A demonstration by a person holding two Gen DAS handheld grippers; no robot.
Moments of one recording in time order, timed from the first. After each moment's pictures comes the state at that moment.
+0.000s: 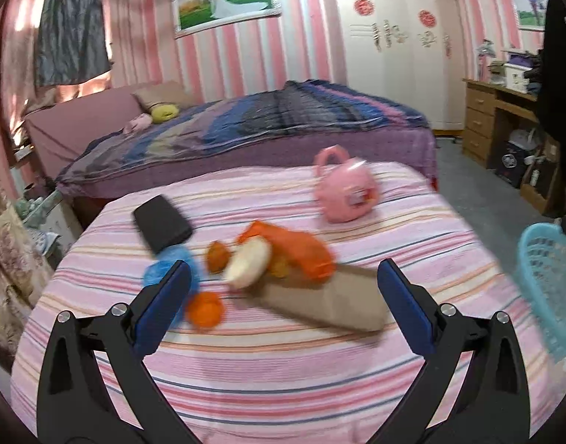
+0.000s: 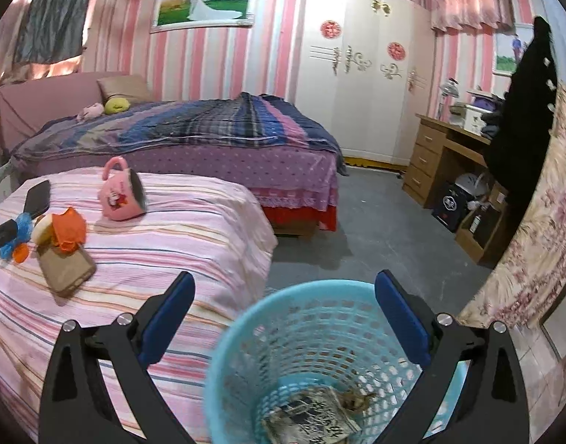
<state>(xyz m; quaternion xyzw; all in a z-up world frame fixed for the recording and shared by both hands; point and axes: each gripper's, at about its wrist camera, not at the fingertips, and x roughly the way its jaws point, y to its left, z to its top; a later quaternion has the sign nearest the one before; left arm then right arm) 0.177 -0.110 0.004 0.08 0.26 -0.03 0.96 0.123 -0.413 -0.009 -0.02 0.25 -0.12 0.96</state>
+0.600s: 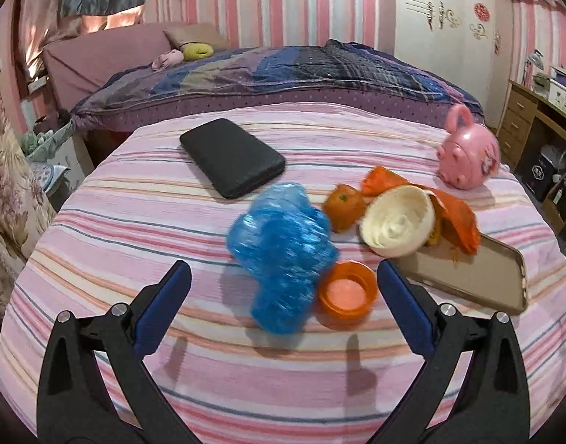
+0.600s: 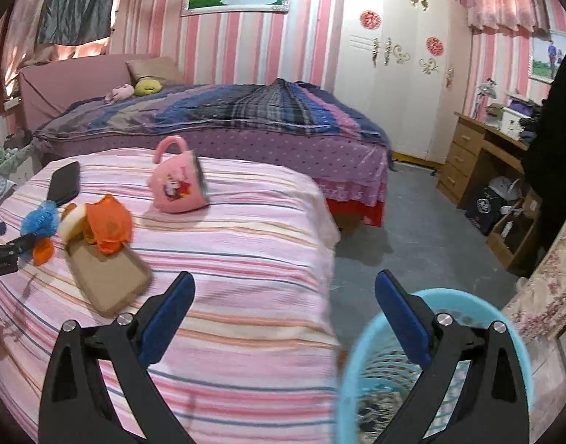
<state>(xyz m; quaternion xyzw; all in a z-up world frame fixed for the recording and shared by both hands) 0.240 0.014 -0.047 0.01 0.34 0.02 0.94 0.179 -0.327 -0.024 -0.03 0.28 -0.06 0.96</state>
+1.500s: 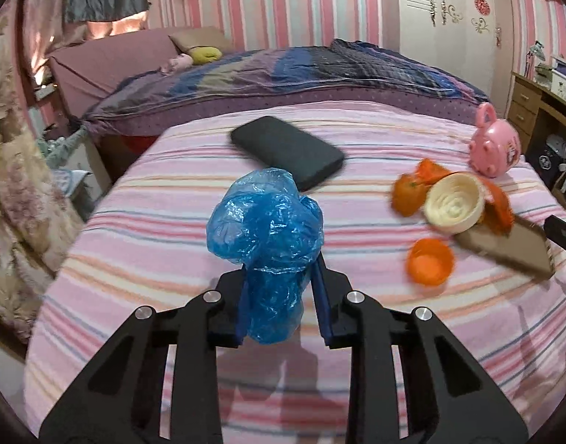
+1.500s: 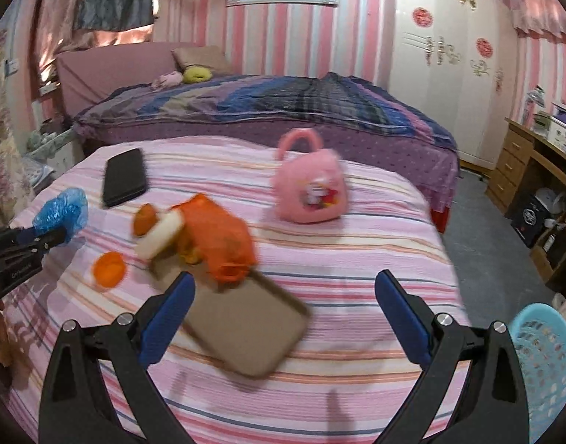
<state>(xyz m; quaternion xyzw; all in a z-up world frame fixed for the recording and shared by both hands) 0.222 0.080 -0.046 0.04 0.34 0.03 0.94 0.222 -0.196 -0.040 -0.04 0.30 0.04 0.95</state>
